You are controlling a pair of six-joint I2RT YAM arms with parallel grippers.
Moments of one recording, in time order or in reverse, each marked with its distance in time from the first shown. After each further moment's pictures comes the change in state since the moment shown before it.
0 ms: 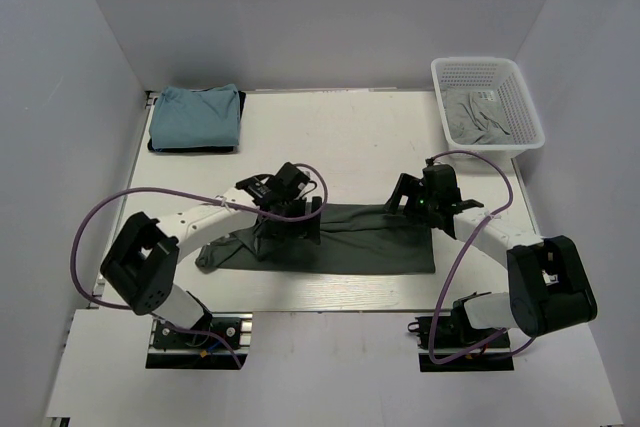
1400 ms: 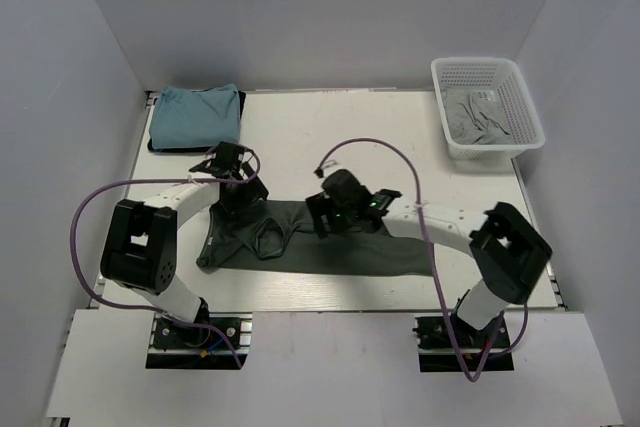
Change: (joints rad) left arm 0.484 0.075 -0.043 0.146 -0.163 -0.197; right arm 0.605 0.240 0.380 -0.163 0.190 -0.220
